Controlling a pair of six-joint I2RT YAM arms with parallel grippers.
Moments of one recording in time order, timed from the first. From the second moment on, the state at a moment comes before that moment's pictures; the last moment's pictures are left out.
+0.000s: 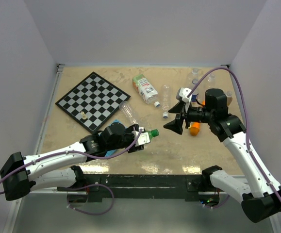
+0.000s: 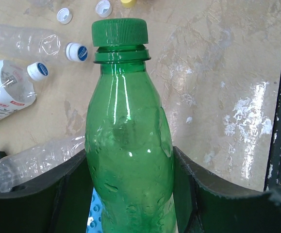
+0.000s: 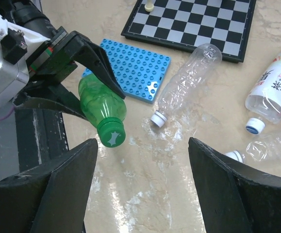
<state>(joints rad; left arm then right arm) -1.03 1.06 0.66 -0.08 0.09 0.40 0.35 0.96 1.05 -0.58 -0.83 -0.32</state>
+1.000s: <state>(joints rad) -1.03 1.06 0.66 -0.08 -0.03 0.38 0.35 1.12 0.98 -0.39 -0.93 0.00</state>
